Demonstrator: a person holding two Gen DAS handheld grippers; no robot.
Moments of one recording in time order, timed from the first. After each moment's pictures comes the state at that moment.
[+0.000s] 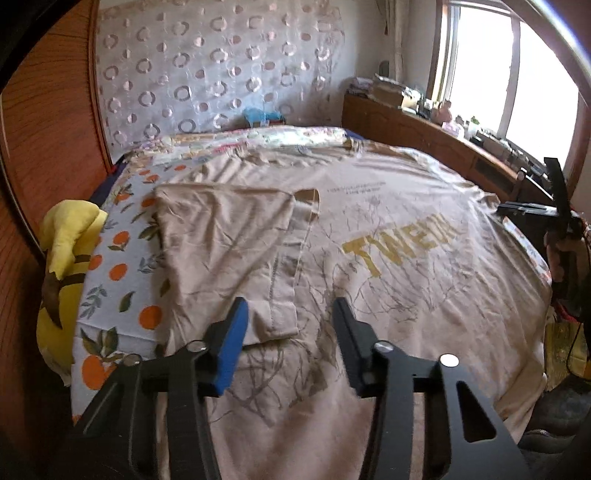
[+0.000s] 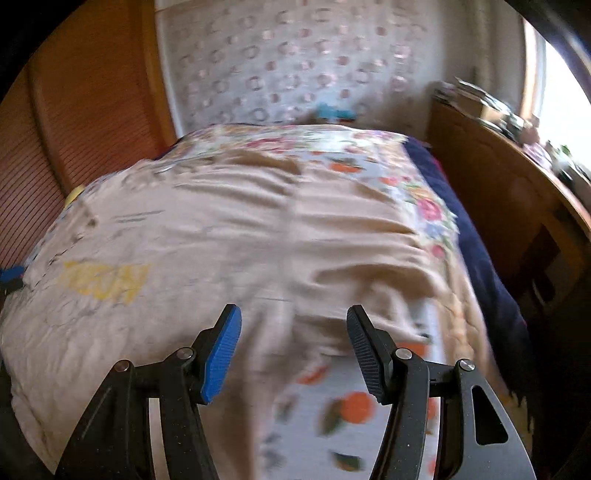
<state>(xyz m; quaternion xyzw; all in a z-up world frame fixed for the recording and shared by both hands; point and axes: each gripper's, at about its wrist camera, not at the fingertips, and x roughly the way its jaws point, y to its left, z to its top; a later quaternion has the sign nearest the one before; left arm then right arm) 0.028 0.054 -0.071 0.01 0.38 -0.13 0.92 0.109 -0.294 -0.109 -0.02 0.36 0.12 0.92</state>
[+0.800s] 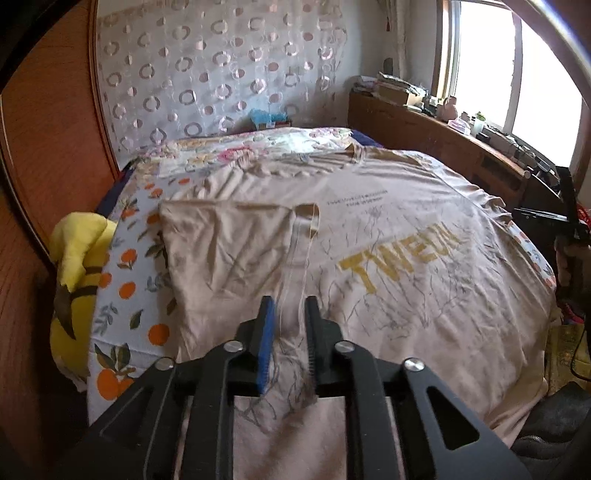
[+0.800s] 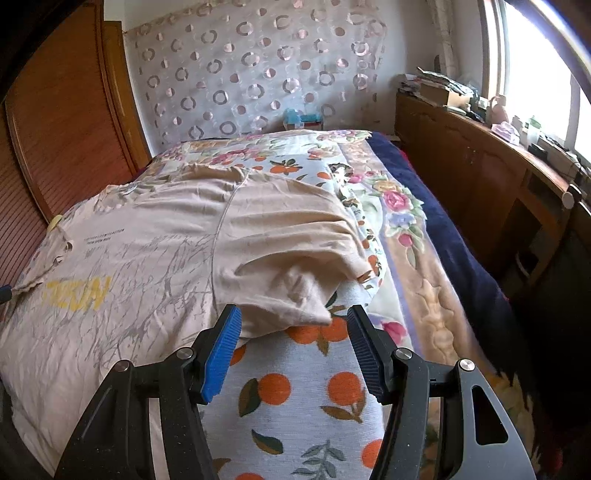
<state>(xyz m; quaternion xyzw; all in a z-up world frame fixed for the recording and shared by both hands) 0.029 0.046 -0.049 0.03 0.37 -0.11 0.92 0.104 -0.340 -0.095 0.01 0.36 0.09 0.93</state>
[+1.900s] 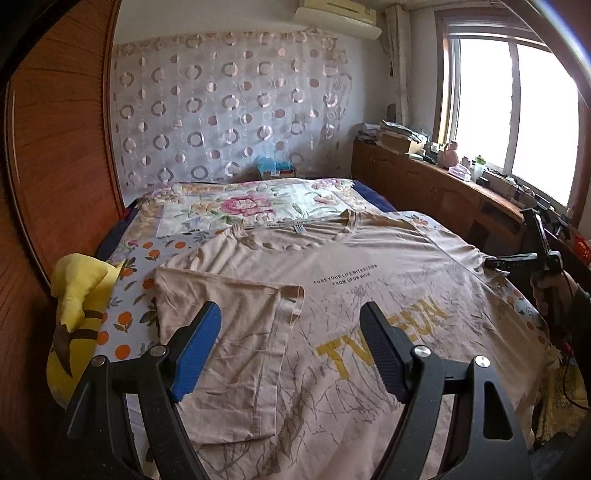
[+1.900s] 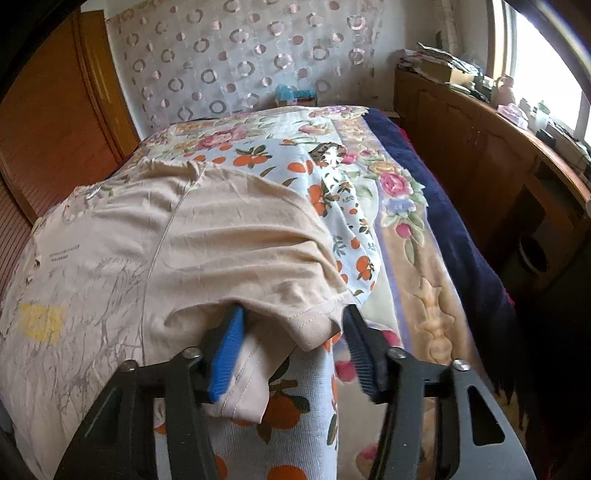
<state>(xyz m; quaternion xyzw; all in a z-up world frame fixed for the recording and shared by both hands) 0.044 0.022 -0.011 0.00 0.28 -0.10 0.95 0.172 -0.355 -0.104 0.00 0.41 0.09 0.91</state>
